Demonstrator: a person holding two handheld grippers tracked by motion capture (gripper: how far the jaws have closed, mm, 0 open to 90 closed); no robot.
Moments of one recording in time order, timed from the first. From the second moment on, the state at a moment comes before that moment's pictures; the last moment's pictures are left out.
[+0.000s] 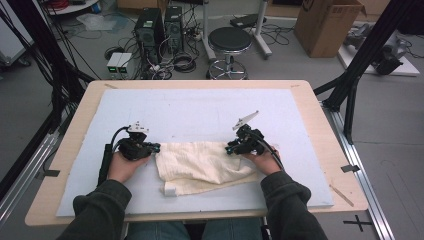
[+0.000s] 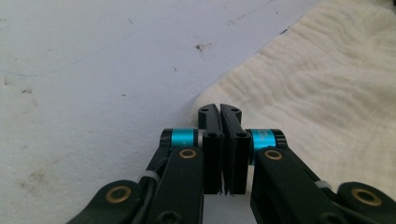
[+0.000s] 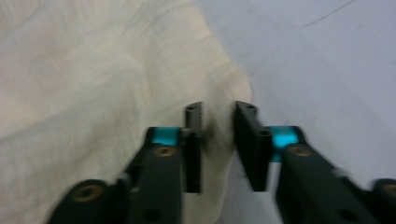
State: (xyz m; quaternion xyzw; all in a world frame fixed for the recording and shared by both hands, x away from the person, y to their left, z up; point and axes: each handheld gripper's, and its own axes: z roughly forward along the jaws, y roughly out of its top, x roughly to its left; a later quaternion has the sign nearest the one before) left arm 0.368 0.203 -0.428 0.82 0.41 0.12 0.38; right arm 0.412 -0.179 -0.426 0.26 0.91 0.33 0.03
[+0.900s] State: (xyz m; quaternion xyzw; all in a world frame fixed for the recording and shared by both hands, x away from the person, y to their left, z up) left arm 0.403 0.177 -0.394 0.78 0.39 0.15 0.47; right arm 0.428 -0.219 -0.391 0.29 0.87 0.39 0.09
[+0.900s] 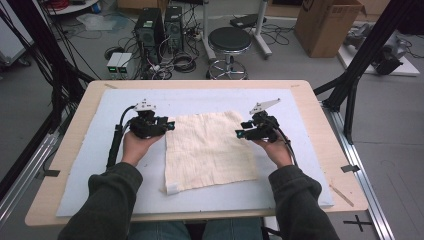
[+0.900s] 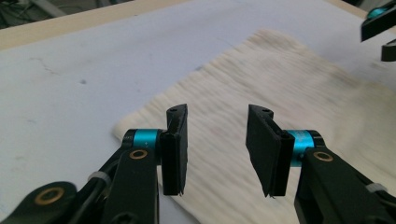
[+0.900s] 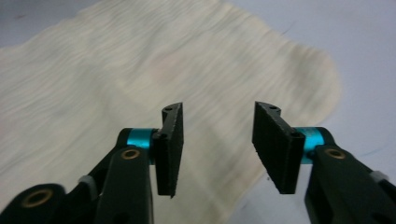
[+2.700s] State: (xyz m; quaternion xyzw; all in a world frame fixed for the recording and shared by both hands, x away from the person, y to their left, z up) left arm 0.282 0.186 -0.438 0.87 0.25 0.08 0.42; right arm 0.313 -0.231 -0.438 0.19 0.90 0.39 0.01
